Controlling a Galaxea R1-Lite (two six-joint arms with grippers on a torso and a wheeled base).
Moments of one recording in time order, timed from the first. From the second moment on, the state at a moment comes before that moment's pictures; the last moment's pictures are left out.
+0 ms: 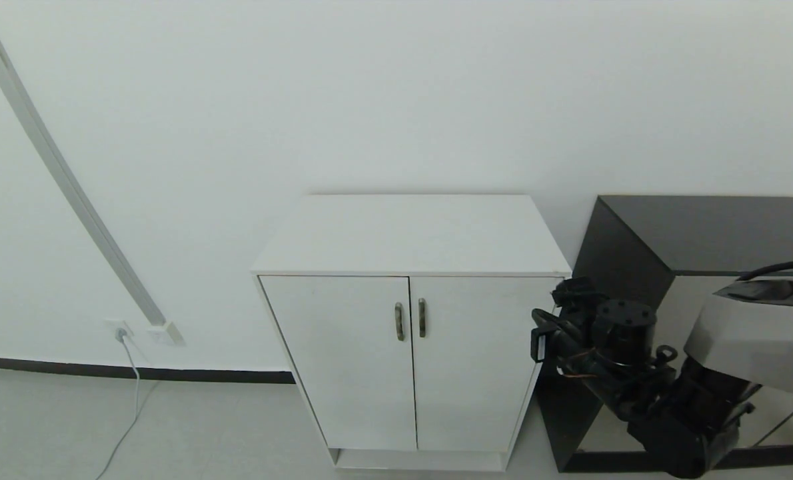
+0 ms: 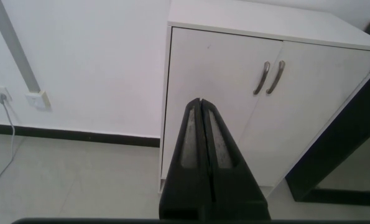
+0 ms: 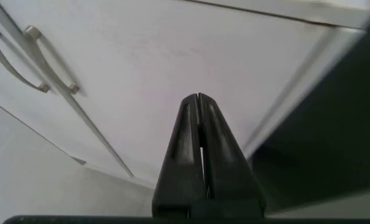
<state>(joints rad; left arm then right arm) 0.00 0.00 0.00 0.00 0.03 -0.11 0.46 2.19 -0.62 -1.43 -0.22 0.01</state>
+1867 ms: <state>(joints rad) 0.00 0.00 0.00 0.00 0.03 -0.11 0.08 1.07 0.00 -0.67 -0.05 -0.02</state>
